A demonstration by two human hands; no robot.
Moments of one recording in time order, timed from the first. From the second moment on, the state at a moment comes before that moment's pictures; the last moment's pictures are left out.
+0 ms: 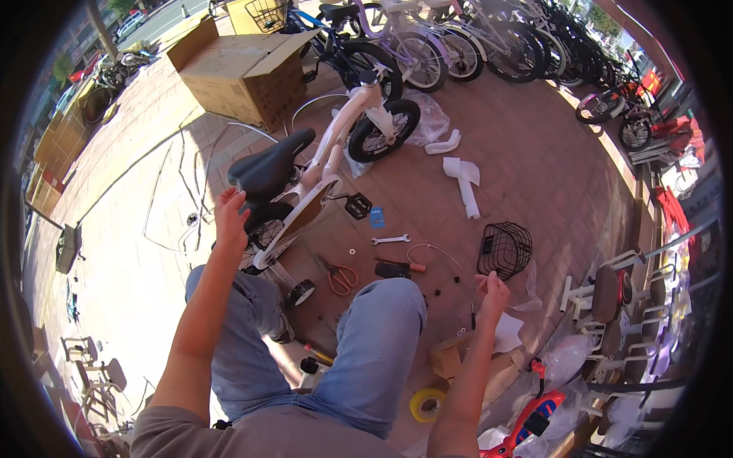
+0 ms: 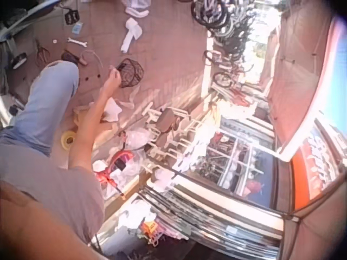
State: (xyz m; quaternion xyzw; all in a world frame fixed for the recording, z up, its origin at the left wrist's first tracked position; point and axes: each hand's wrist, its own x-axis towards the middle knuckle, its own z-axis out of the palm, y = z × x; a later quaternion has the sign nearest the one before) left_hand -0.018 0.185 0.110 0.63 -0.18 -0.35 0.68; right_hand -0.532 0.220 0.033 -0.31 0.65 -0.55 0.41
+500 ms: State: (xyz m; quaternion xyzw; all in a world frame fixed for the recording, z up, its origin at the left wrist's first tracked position) left_hand -0.013 0.151 0.076 0.42 0.01 -0.50 0.76; right_hand -0.207 -0.121 0.018 -0.28 0.49 -0.47 0.67
